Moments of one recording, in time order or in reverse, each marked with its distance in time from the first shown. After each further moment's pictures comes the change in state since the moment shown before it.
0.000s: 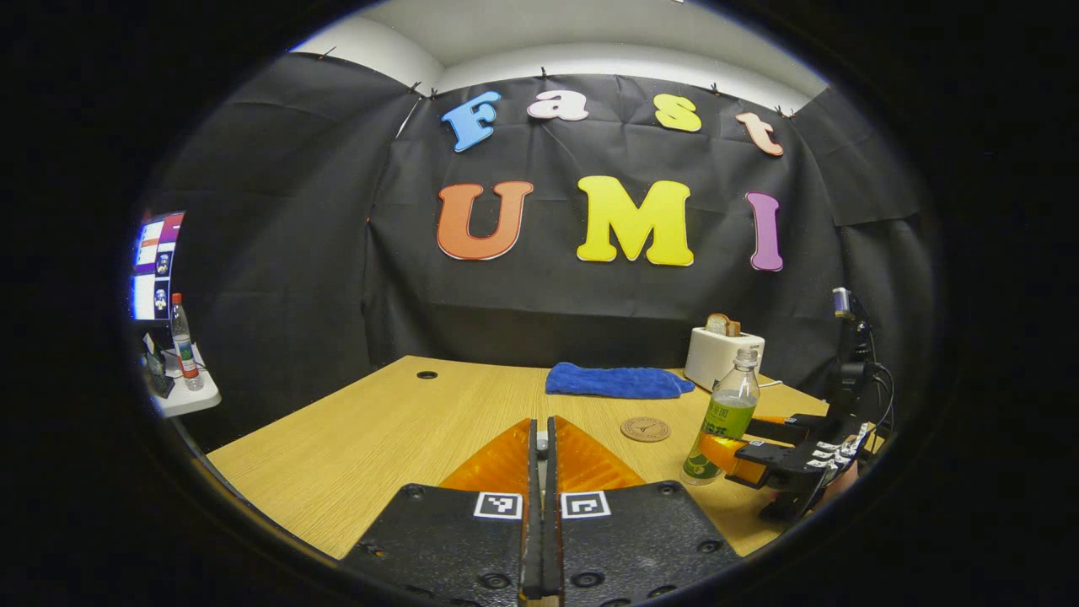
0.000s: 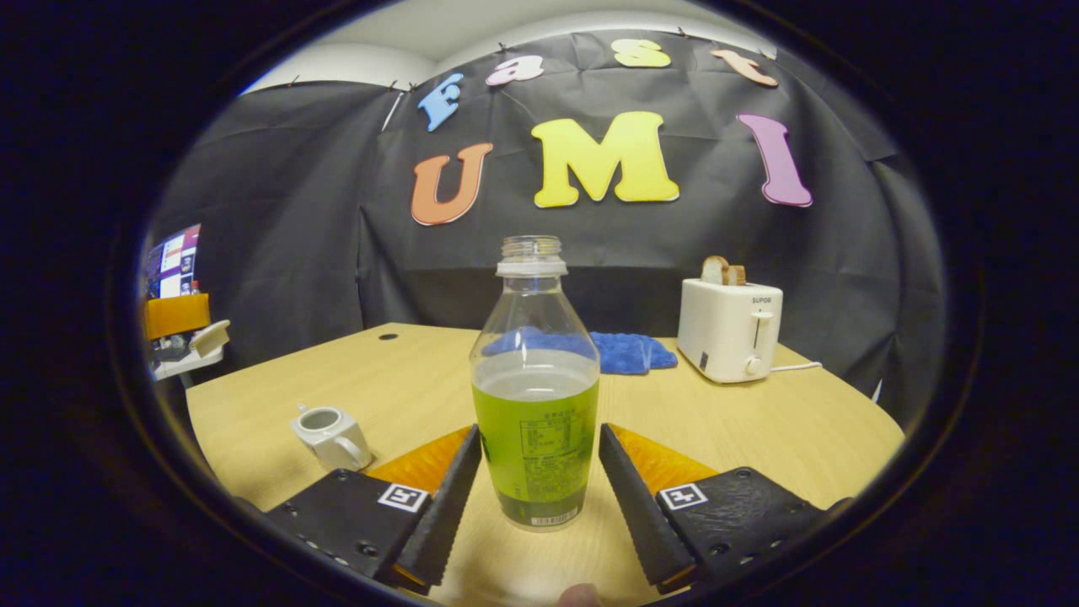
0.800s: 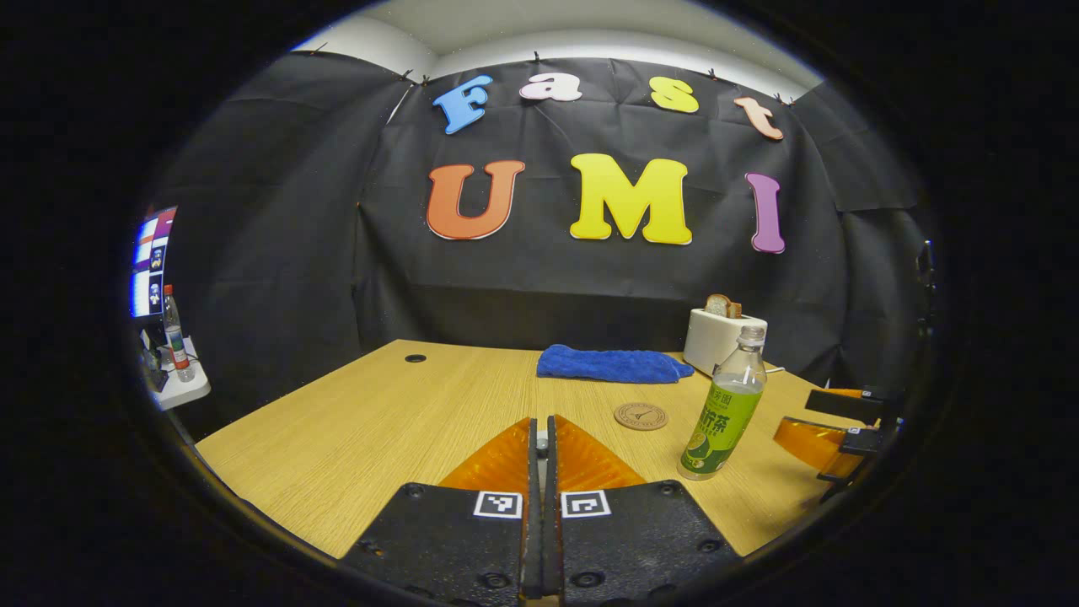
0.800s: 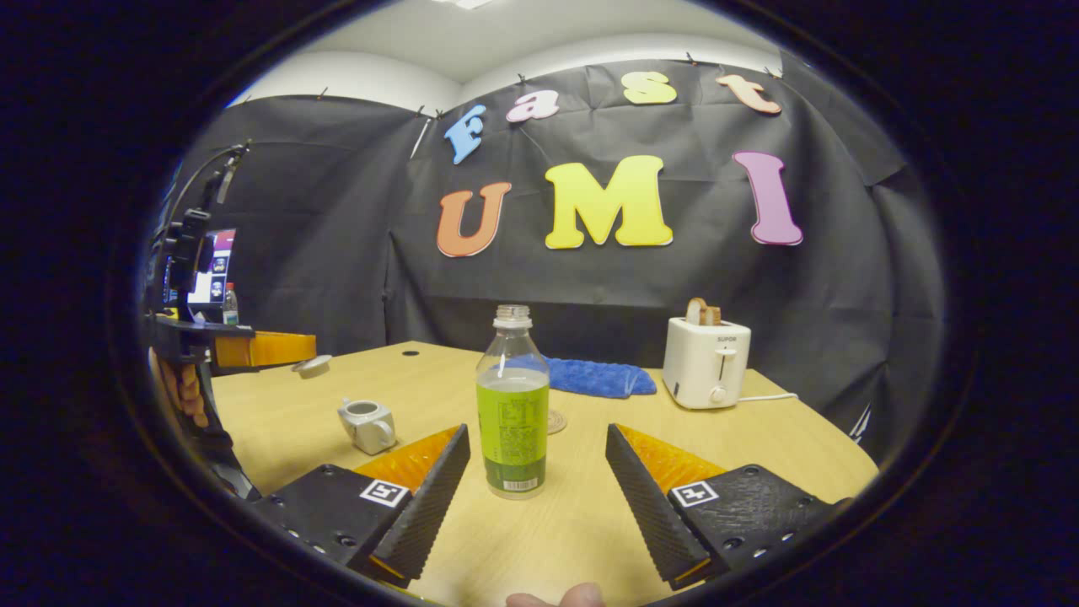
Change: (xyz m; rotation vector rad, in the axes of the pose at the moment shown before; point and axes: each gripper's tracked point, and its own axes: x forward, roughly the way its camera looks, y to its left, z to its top) left arm 0.014 -0.021 -0.015 0.020 0.036 -0.003; right arm -0.075 -0.021 0.016 -0.053 -0.089 0.085
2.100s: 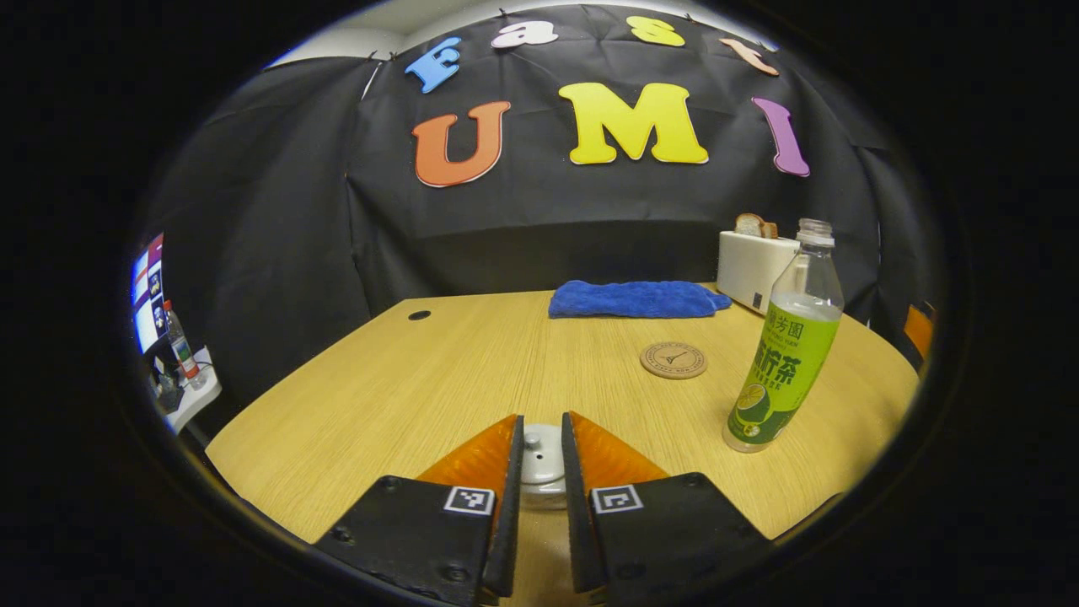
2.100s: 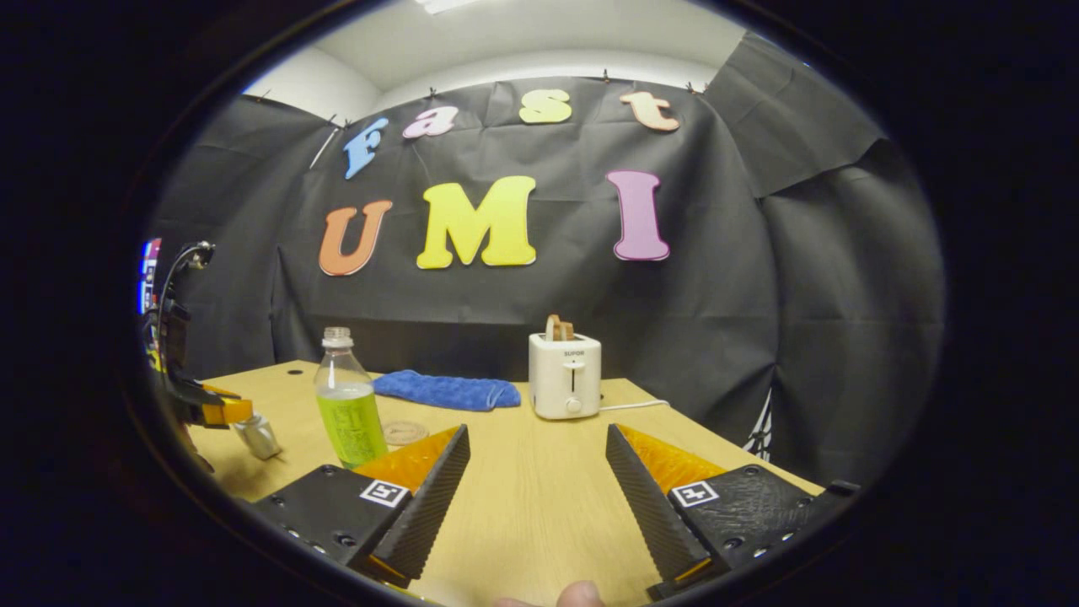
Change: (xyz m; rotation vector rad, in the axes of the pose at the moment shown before) left arm 0.061 -0.012 -0.075 0.122 0.232 0.126; right arm -0.065 -0.135 0.017 0.056 -0.092 -0.399
